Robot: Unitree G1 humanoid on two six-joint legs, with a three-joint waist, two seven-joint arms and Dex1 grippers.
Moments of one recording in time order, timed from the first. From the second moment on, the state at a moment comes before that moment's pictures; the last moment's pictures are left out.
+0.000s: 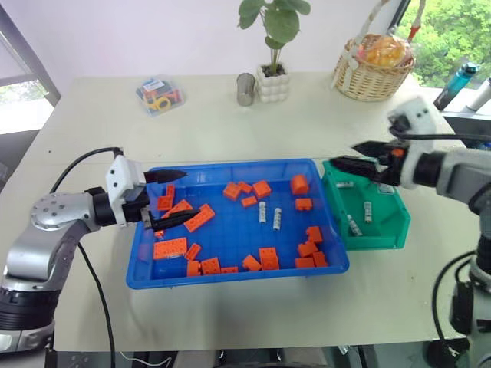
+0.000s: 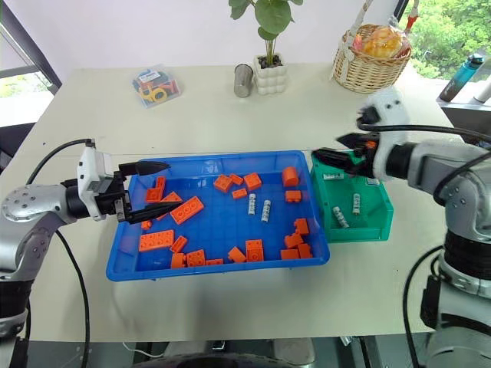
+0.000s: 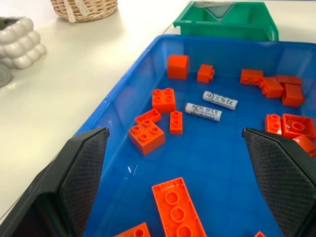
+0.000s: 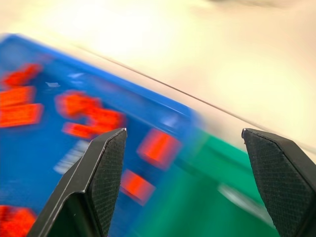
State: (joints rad) left arm -0.23 0.79 0.15 -0.24 -0.54 0.32 -1.09; right arm -0.67 -0.73 -0.20 -0.39 0.60 1.36 0.69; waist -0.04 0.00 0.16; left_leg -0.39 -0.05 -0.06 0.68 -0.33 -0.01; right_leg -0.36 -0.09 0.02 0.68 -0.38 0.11
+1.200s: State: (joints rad) left arm -0.20 0.80 0.15 -0.30 -0.56 0.35 -1.06; right arm -0.61 -0.50 0.27 -0.25 0.46 1.15 0.60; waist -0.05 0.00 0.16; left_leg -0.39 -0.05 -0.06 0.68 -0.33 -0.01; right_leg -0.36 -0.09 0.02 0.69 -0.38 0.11
